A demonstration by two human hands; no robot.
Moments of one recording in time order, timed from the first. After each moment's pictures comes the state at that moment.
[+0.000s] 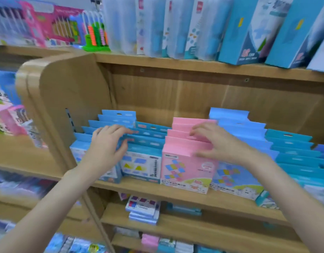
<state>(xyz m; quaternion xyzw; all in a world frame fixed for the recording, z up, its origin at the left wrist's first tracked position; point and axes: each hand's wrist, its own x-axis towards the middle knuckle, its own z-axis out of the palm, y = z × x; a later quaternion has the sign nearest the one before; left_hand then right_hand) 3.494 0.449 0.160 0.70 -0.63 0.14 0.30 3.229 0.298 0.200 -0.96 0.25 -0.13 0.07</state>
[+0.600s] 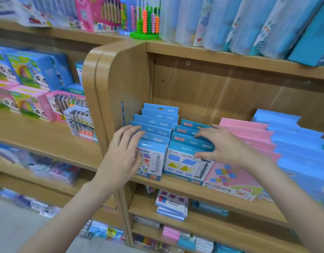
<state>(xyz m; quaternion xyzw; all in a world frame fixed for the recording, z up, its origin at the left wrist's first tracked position) 3.568 0.509 0.127 0.71 -0.63 0.18 0.25 3.355 0.342 0.194 -0.96 0.26 -0.04 0.01</state>
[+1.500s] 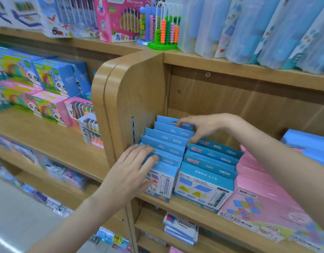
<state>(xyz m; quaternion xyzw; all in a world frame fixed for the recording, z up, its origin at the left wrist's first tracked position) 3.575 0.500 0.131 0.69 -0.68 0.24 0.09 3.483 0.250 0.220 -0.96 0.16 0.18 0.15</state>
